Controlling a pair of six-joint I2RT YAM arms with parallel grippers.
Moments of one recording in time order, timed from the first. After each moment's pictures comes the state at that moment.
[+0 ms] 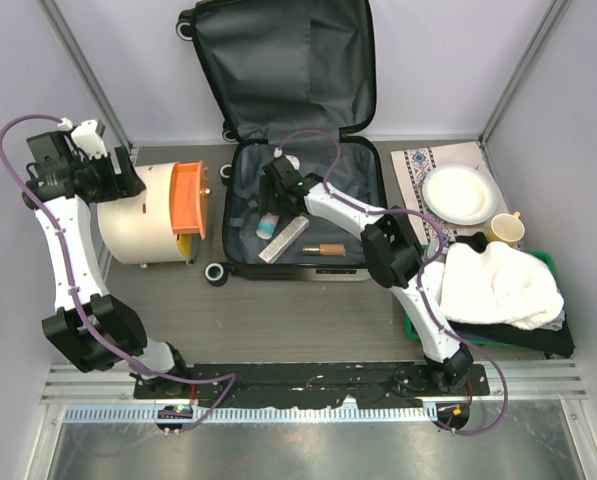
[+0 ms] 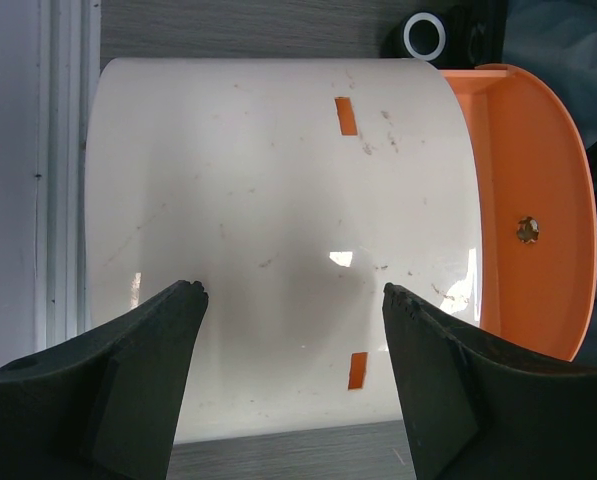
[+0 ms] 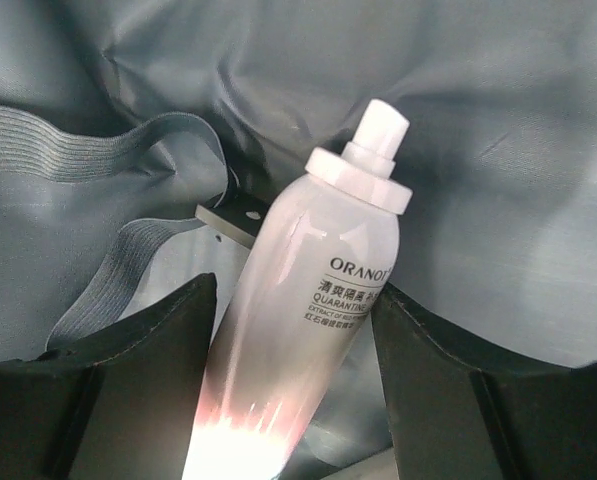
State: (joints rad) left arm 0.43 1.46 1.60 -0.88 0.43 0.13; right arm 0.72 2.40 2.07 -0.52 0.12 0.63
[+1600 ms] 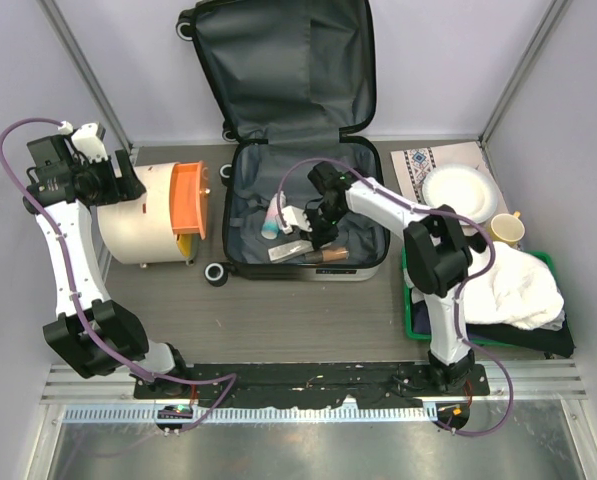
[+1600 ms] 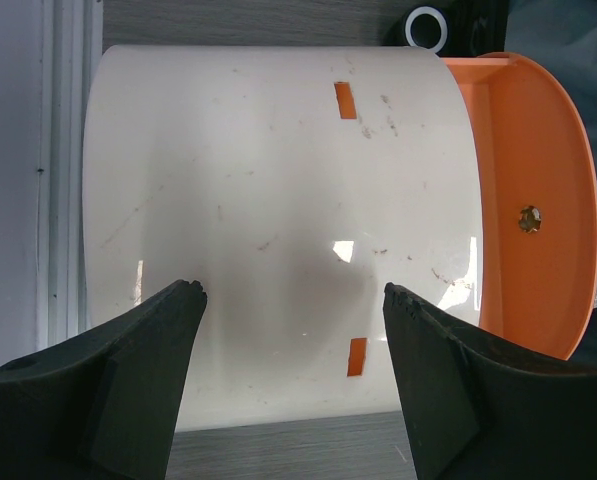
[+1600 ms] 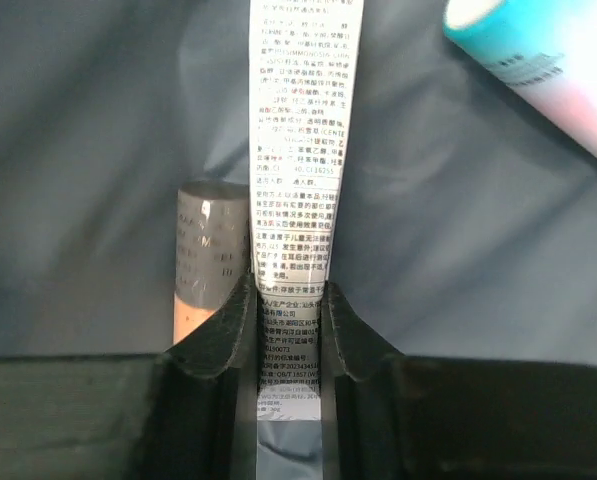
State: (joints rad) left arm 0.43 1.43 1.56 -0.87 0.43 0.14; right arm 0.58 2.10 1.69 -0.89 -0.51 -1.28
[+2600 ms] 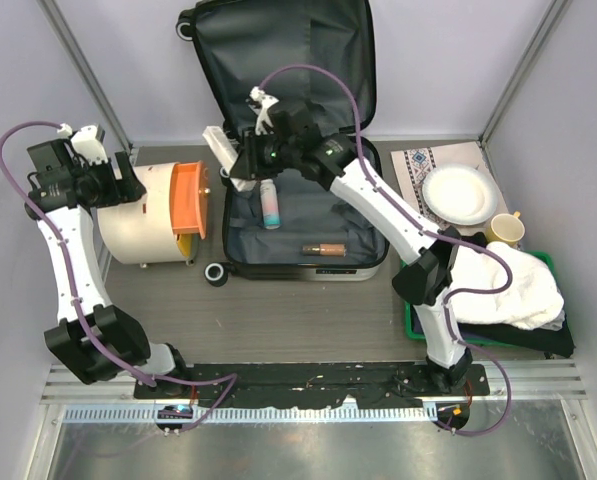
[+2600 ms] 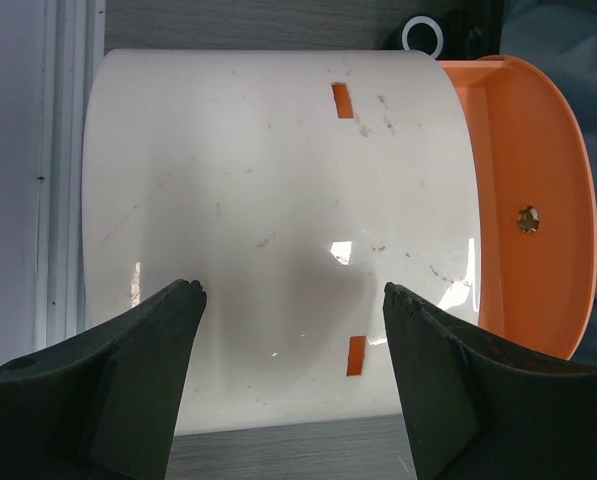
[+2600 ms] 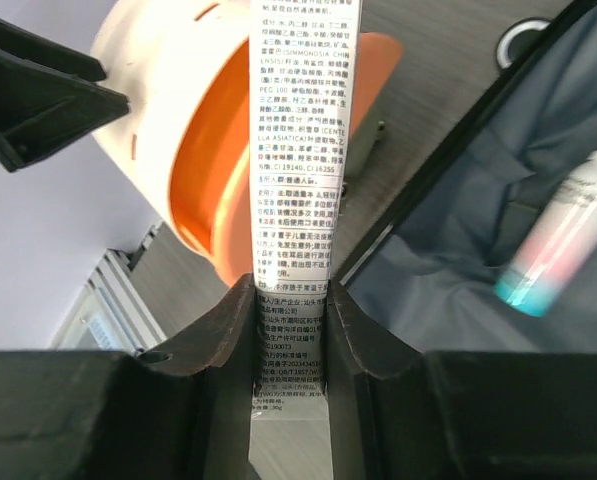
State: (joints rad) left arm 0.43 1.40 1.51 -0.83 0.44 0.13; right arm 0.76 2.10 2.38 -0.73 -0.25 0.42
